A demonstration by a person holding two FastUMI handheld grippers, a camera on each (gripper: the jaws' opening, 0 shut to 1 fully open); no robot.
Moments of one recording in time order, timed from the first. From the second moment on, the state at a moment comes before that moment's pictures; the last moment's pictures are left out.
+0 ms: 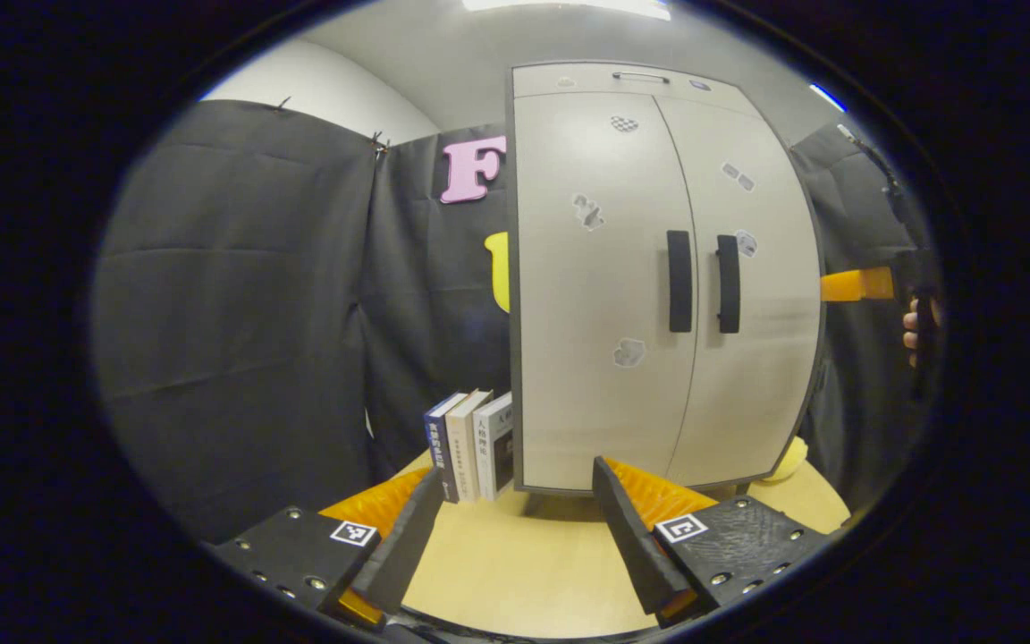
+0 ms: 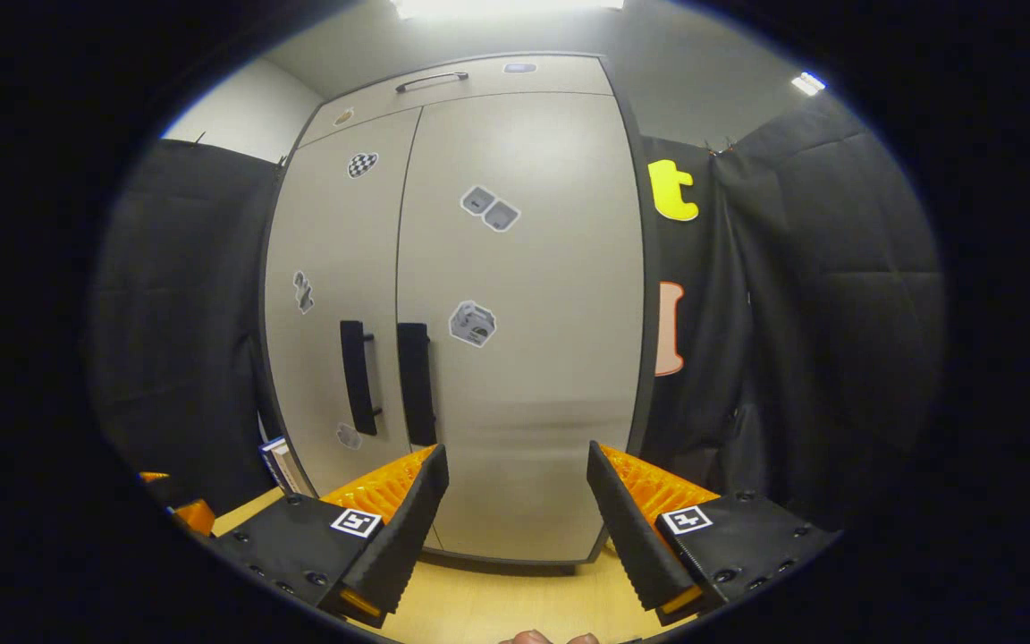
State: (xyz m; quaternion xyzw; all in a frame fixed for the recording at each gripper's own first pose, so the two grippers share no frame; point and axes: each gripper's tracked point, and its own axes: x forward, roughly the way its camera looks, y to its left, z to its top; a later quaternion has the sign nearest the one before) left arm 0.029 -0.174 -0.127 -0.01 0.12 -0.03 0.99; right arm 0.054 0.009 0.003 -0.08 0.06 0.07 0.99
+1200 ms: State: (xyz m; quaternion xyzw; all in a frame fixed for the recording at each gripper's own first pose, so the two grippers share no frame) left arm -0.037 -0.114 -0.163 -0.02 0.18 0.10 0.98; right arm 0.162 0.104 0.003 -0.04 0.04 0.09 0.99
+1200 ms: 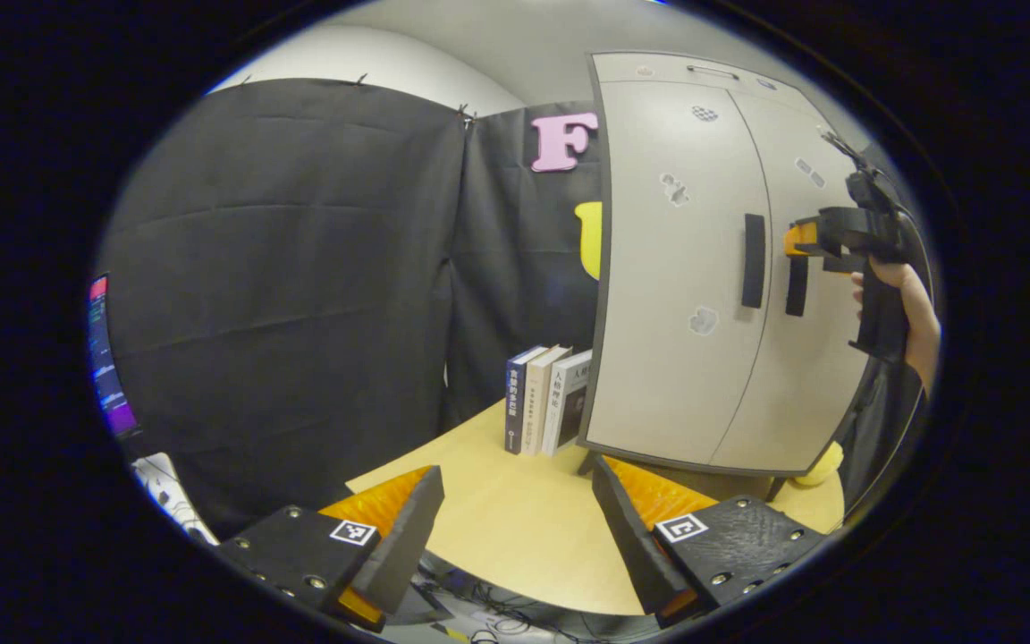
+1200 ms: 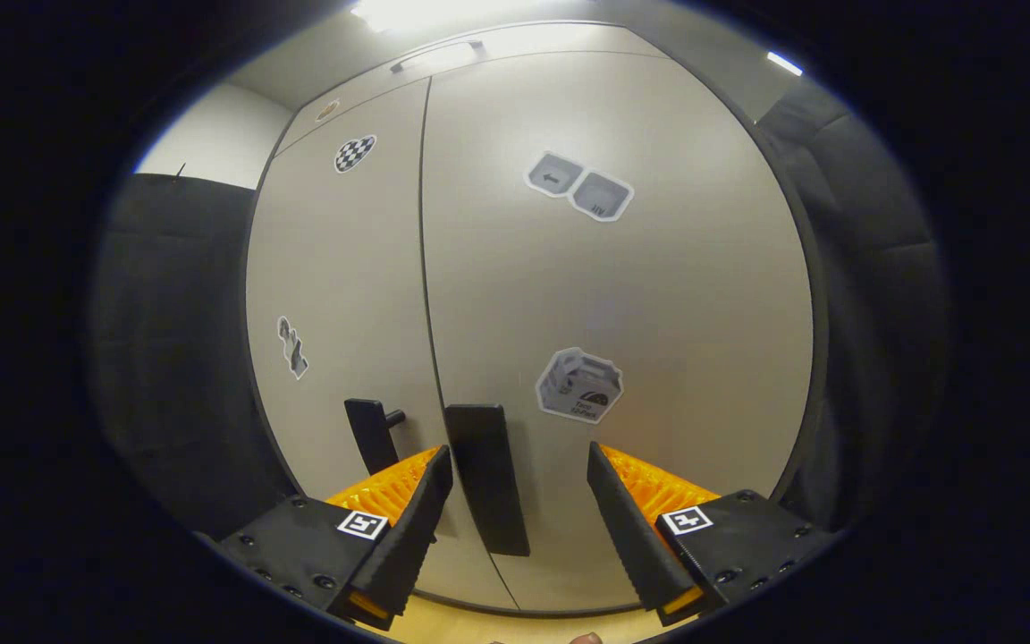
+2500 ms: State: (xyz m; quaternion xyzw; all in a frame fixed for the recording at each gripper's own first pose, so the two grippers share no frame) left arm 0.027 0.030 -0.233 -0.07 0.20 -0.07 0.97; right arm 0.169 0.110 -0.019 -0.08 0.10 -0.02 0.99
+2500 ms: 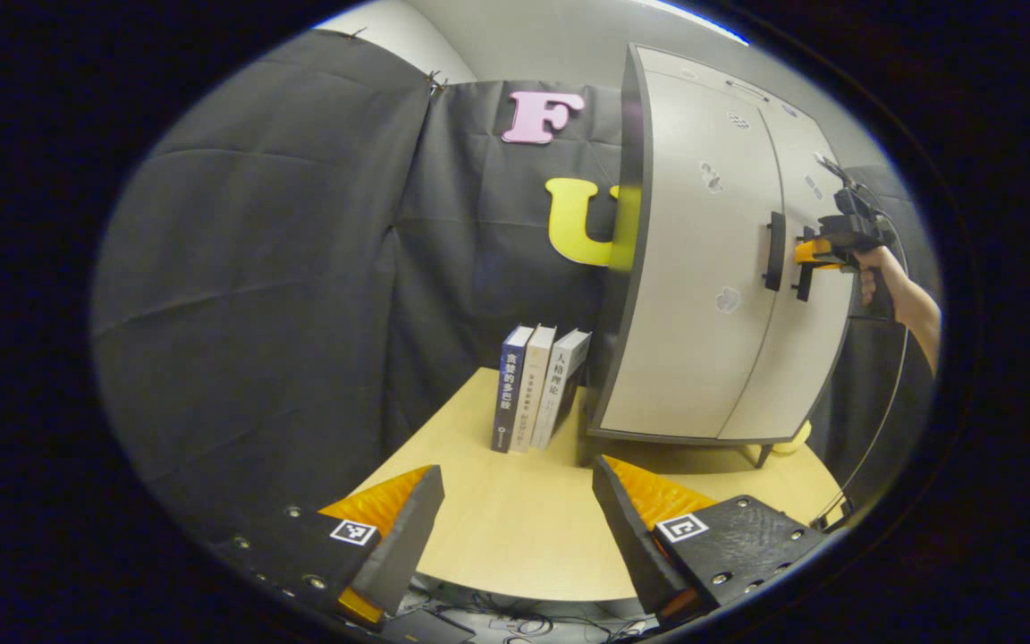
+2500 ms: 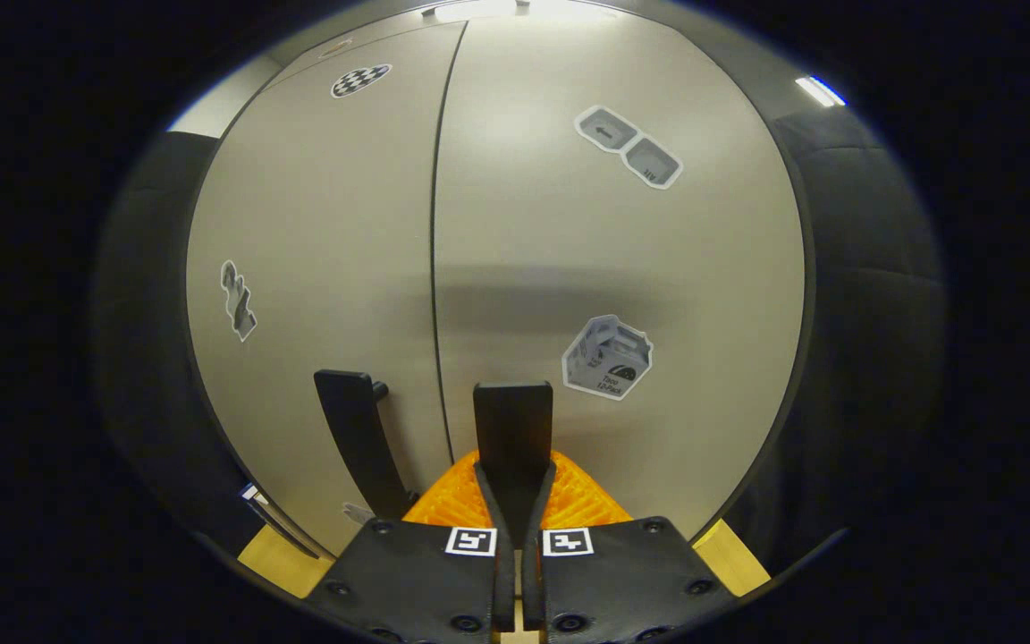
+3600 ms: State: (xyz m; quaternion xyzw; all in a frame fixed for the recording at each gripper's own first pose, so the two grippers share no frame) left arm -0.021 -0.109 -0.182 -0.04 0.18 -0.08 0.98; right arm 0.047 0.055 -0.009 -0.06 0.11 0.13 0.98
